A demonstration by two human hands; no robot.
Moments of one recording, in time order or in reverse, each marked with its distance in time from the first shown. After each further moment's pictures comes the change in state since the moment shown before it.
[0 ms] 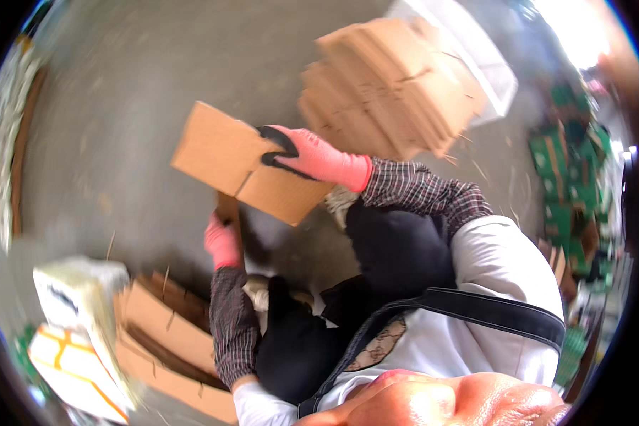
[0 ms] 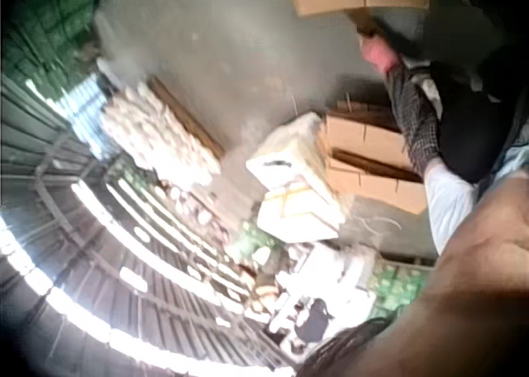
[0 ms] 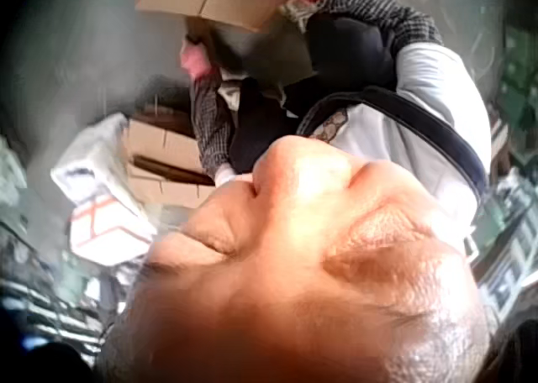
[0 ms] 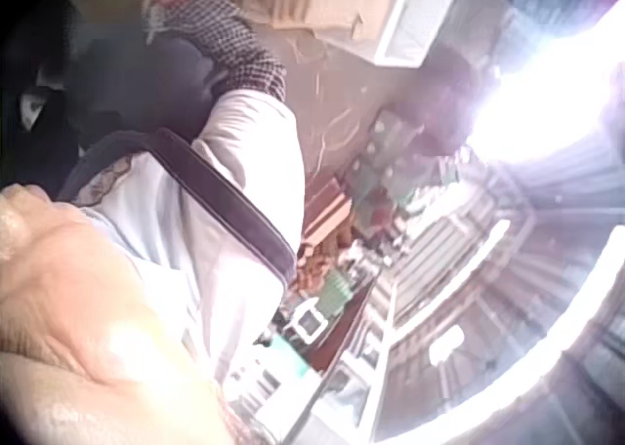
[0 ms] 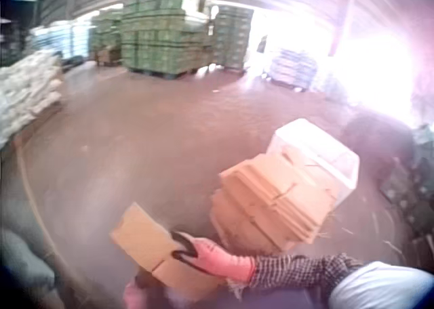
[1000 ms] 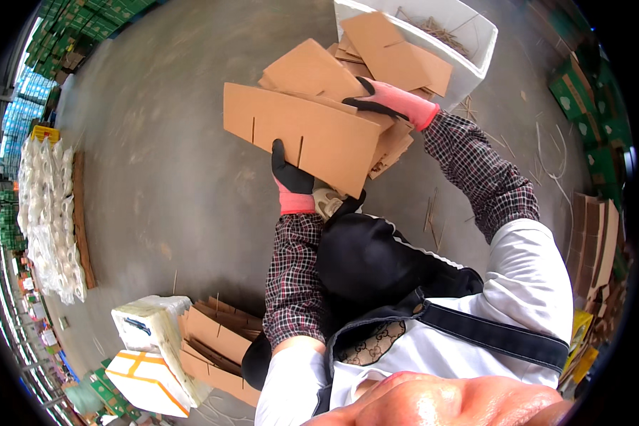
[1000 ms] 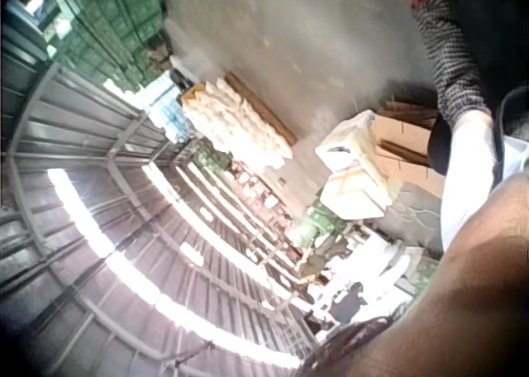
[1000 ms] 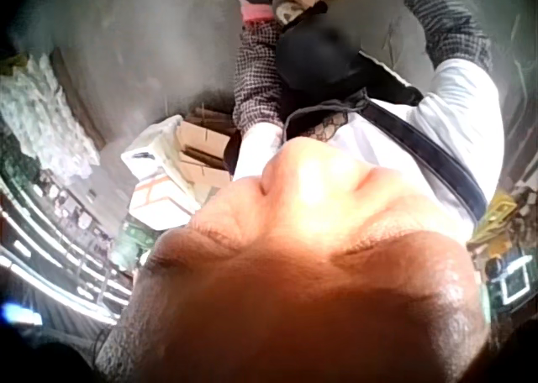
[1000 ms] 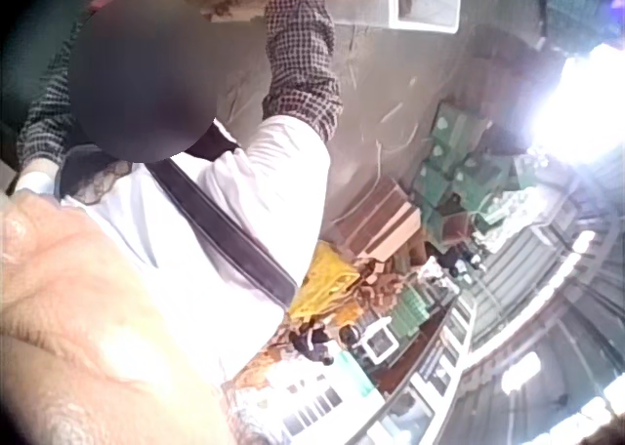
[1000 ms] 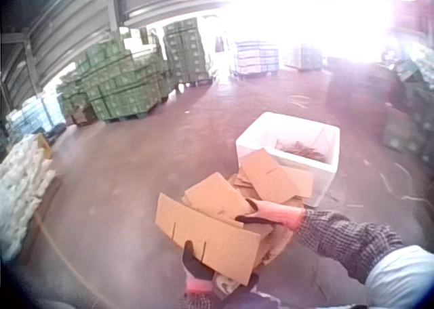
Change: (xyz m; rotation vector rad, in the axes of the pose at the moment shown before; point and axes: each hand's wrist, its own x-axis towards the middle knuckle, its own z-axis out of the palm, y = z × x) left_hand -0.010 0.351 0.017 -1.899 -0.710 0.099; right_hand -0.092 0.108 -0.256 0.224 0.101 0.500
